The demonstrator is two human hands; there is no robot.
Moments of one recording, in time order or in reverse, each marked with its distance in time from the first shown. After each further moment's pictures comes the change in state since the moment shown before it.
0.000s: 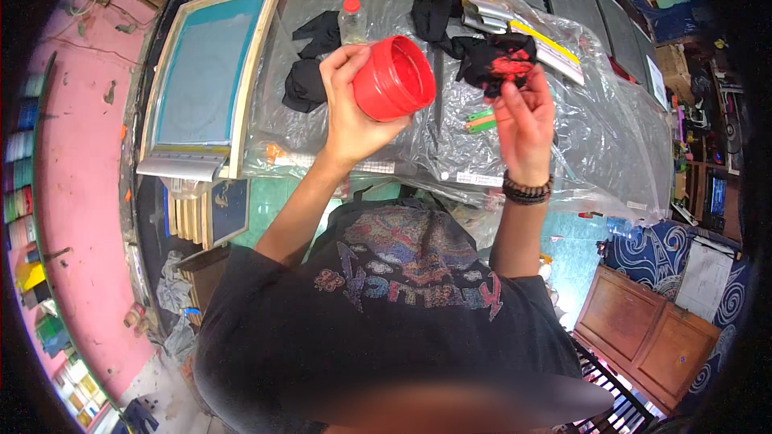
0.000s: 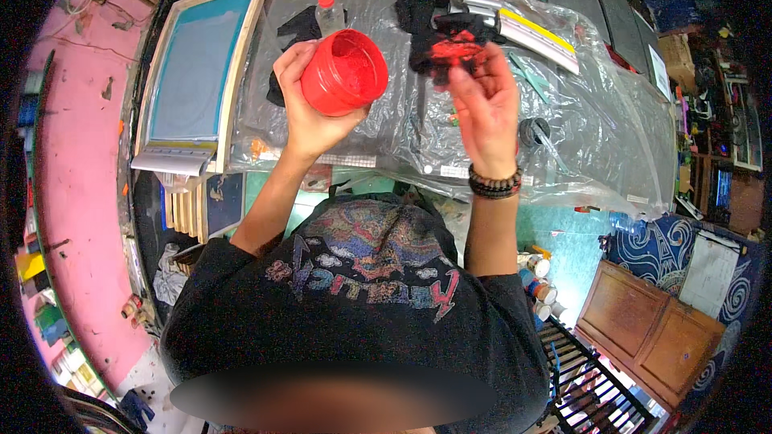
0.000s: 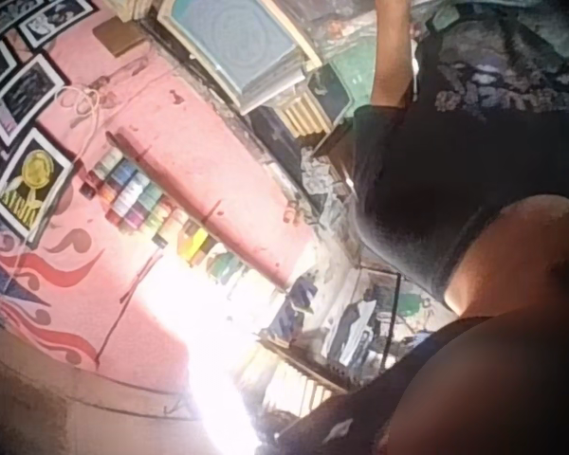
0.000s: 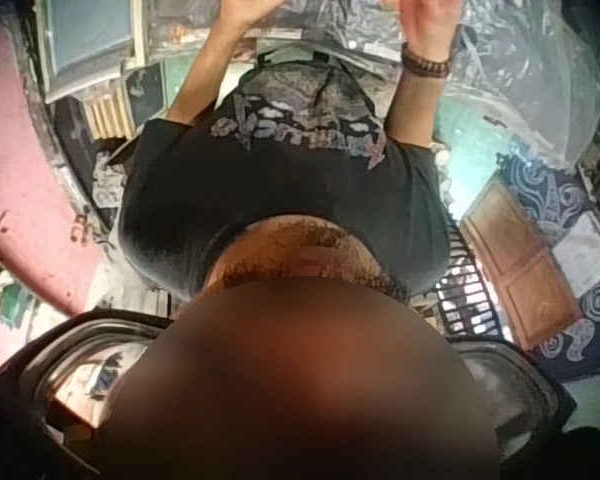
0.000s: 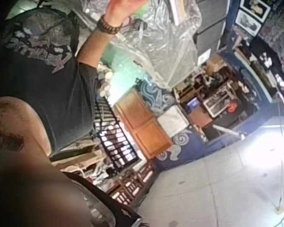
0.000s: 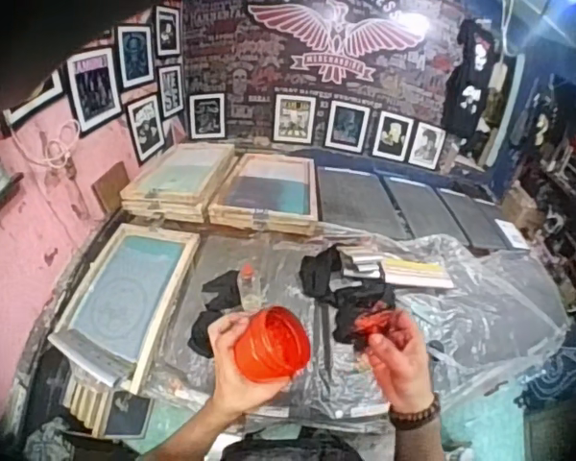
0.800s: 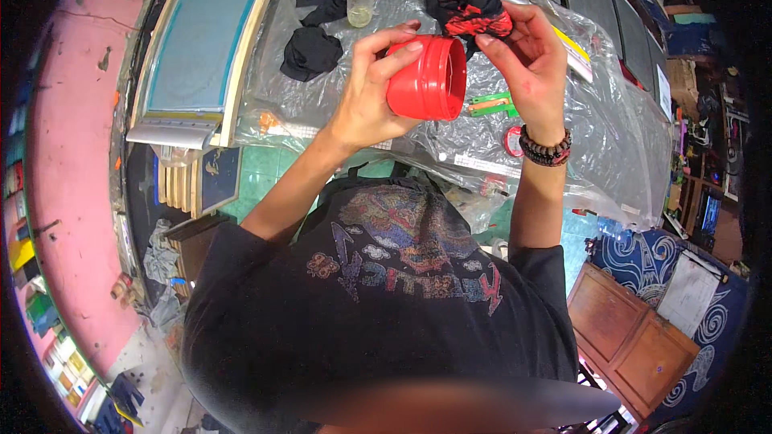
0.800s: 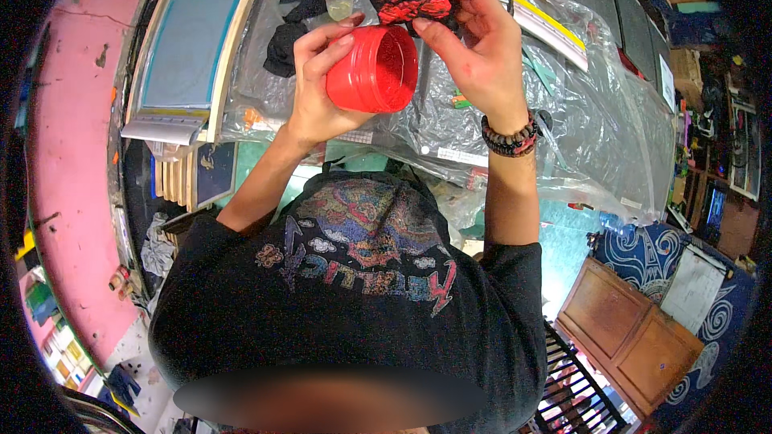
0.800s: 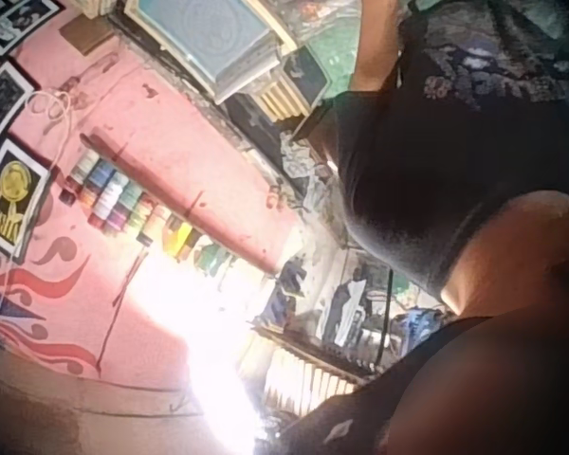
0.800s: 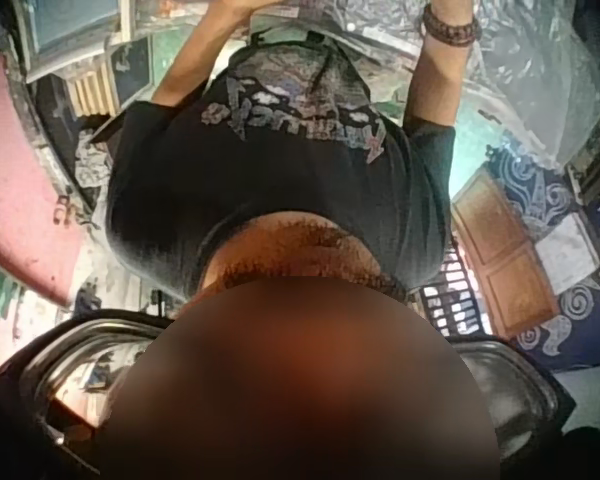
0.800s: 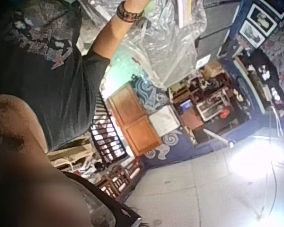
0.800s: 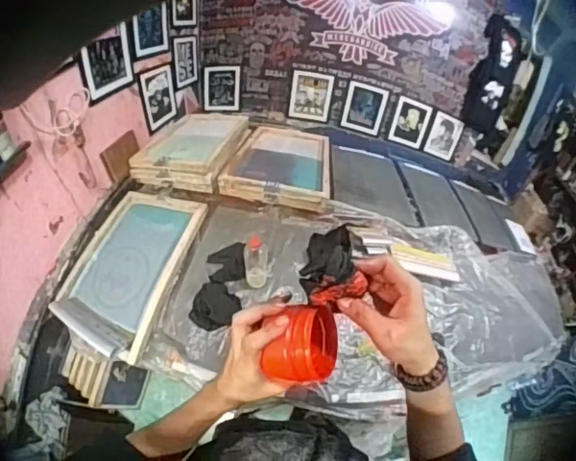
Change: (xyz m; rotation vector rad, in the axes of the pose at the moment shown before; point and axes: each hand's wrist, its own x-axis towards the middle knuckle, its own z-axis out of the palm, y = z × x) left_hand -0.001 0.016 0.006 -0.171 -0.112 0.195; right_hand 0.050 -0.010 0.027 -0.598 -0.267 -0.026
